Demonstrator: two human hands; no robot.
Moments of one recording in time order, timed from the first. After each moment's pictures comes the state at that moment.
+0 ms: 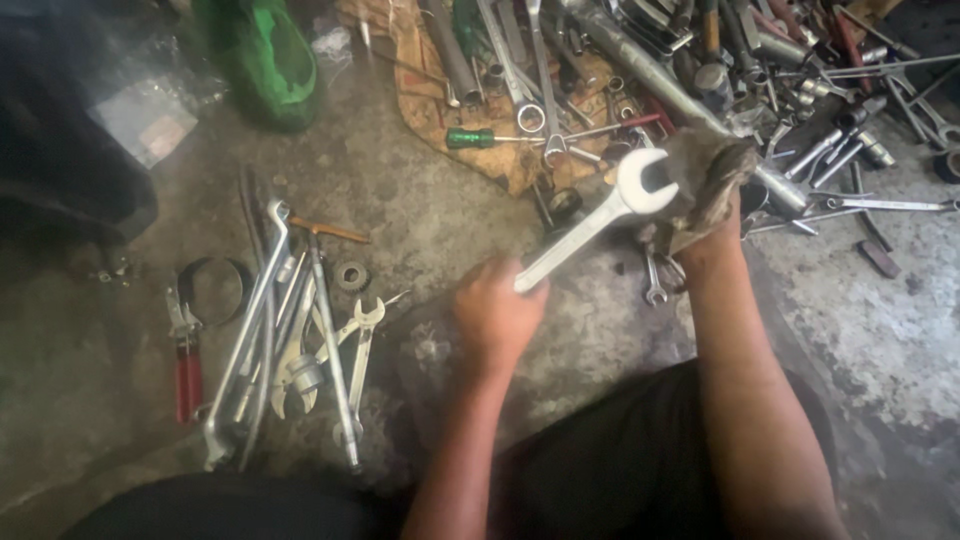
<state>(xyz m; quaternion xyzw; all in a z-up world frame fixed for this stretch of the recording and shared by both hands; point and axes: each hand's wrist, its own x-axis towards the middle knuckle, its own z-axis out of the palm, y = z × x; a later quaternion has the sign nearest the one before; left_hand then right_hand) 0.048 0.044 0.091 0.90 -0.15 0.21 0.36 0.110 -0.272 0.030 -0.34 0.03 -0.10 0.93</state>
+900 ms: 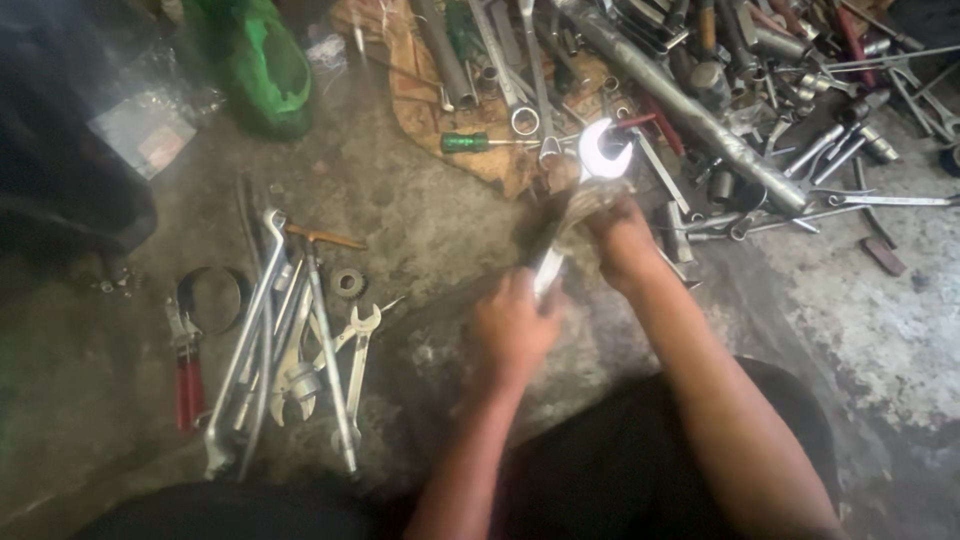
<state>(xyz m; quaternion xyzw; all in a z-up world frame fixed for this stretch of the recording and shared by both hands) 0.035 0.020 0.075 0.91 -0.15 0.17 0.34 0.101 -0.170 0.043 -0.55 0.15 -0.03 0.82</state>
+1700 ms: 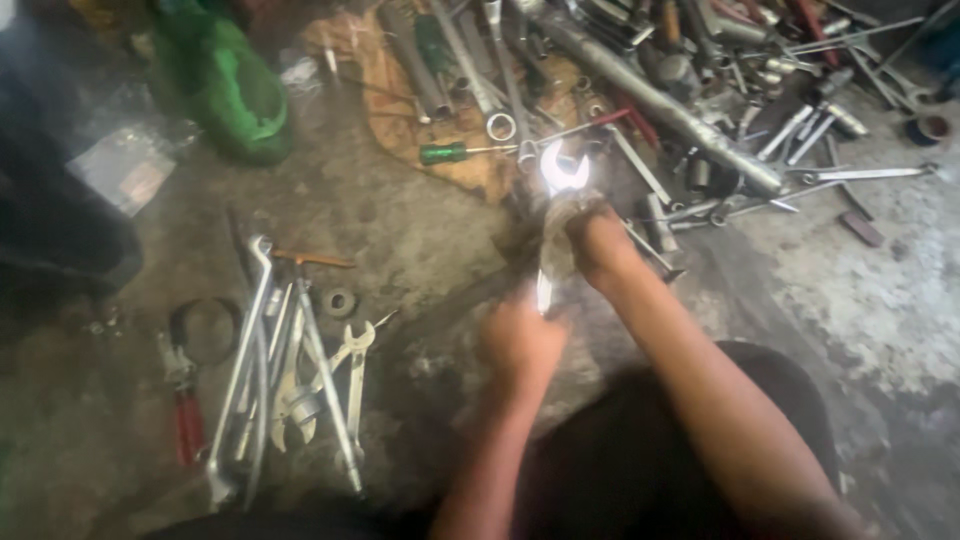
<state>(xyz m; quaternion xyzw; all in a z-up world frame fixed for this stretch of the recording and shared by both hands) 0.030 0.006 0.090 0.96 -0.07 -0.05 0.28 0.103 -0.168 0.024 -0.48 0.21 -0.05 0.85</state>
